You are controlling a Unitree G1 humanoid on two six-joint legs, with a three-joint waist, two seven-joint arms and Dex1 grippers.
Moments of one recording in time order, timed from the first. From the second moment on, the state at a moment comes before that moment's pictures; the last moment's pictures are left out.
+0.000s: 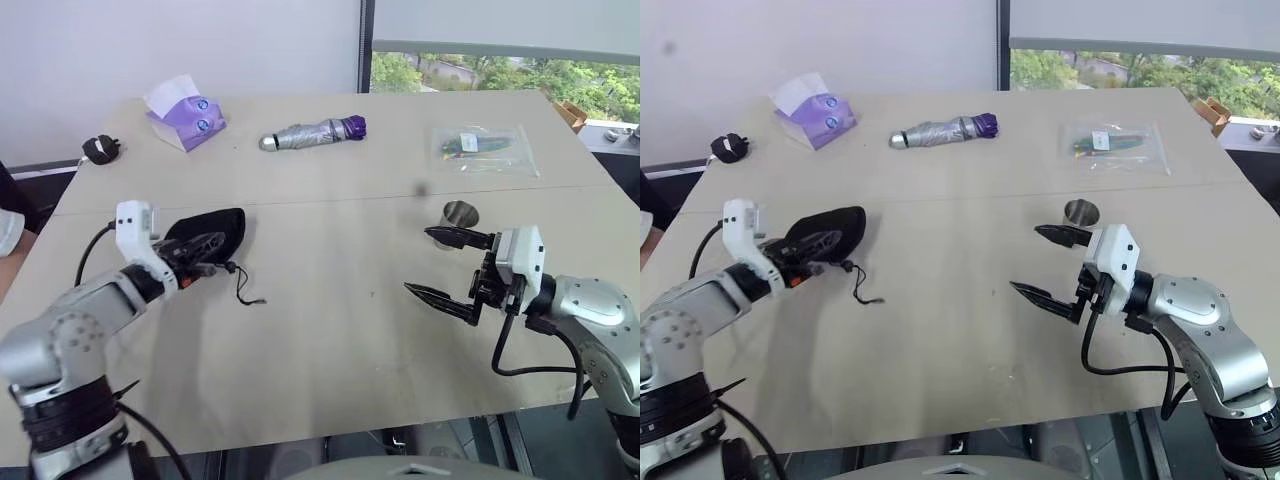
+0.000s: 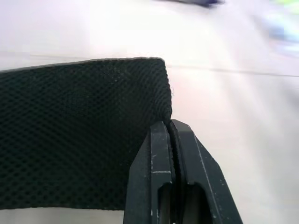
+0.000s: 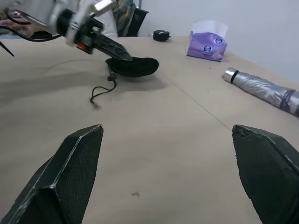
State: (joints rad) left arm -0.18 0.63 0.60 -0.26 -0.76 1.18 -0.59; right arm -0.09 -0.64 -0.01 -0.55 0.53 0.32 0.84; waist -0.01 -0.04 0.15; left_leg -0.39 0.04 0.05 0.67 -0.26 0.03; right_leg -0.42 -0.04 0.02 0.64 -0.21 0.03
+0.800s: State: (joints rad) left arm -0.16 0.65 0.52 -0.39 -1.01 1.26 -0.55; right arm -0.65 -0.89 -0.05 -0.26 0.68 1.07 0.63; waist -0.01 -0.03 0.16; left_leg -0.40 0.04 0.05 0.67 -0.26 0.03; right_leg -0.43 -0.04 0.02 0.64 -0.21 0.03
